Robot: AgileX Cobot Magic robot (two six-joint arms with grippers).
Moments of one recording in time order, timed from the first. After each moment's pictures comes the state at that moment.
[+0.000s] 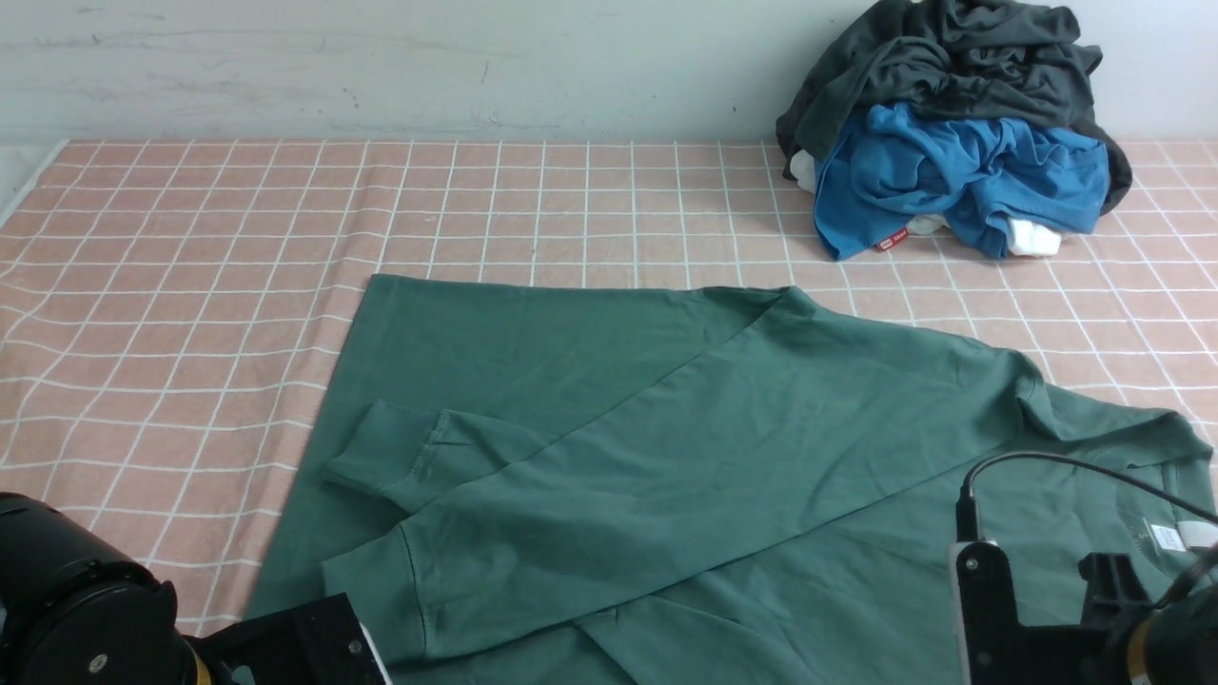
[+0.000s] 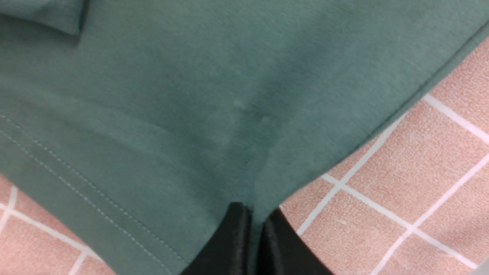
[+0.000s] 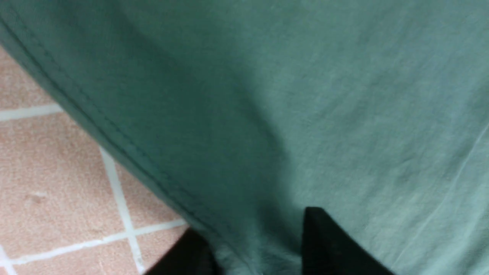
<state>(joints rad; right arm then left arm) 0.49 1.37 -0.51 -0.37 0.69 -0.63 -0.50 1.26 -0.54 0.01 0.86 0.49</state>
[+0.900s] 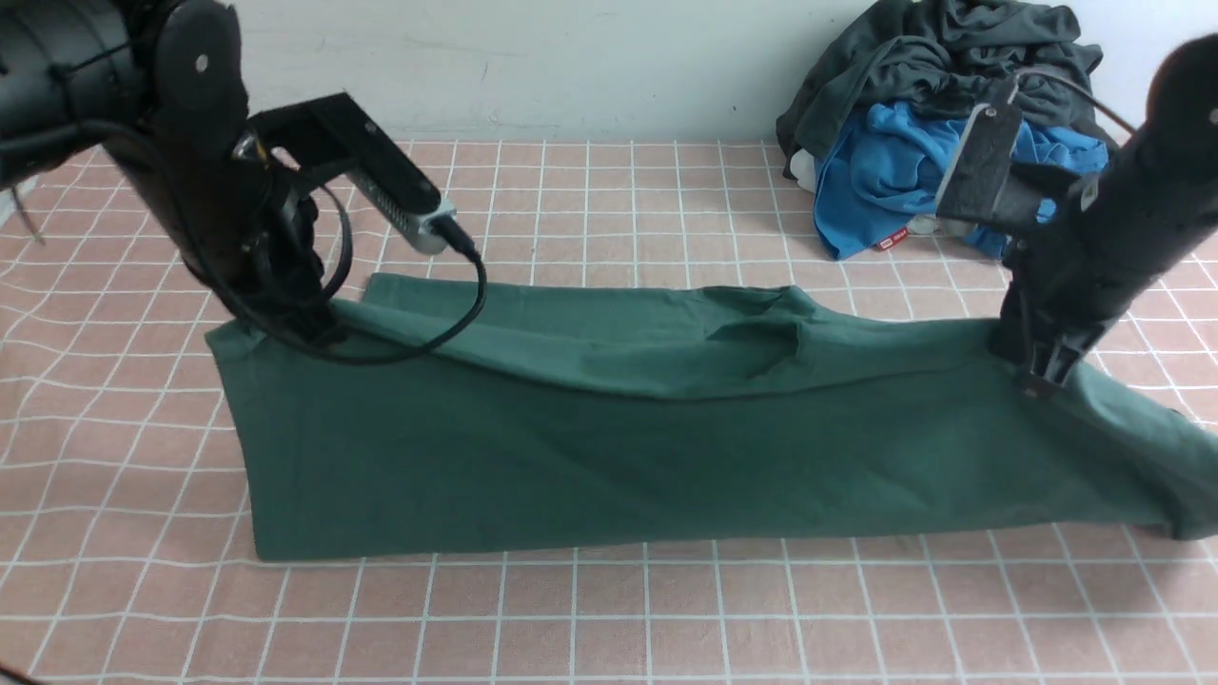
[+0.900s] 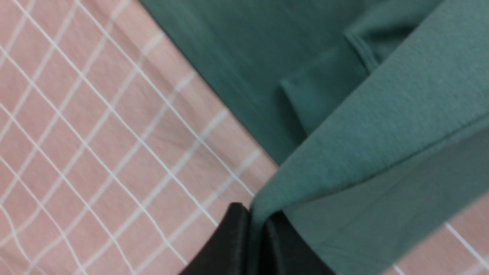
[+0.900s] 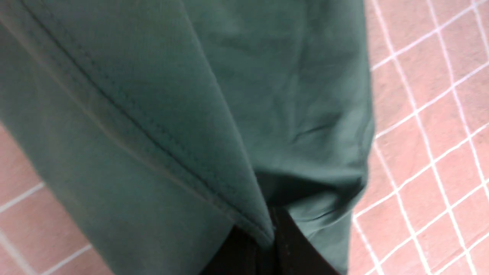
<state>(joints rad) 0.17 1.78 -1.44 -0.02 1.04 -0.83 -0.23 1.75 -1.53 0.17 1.04 0.52</state>
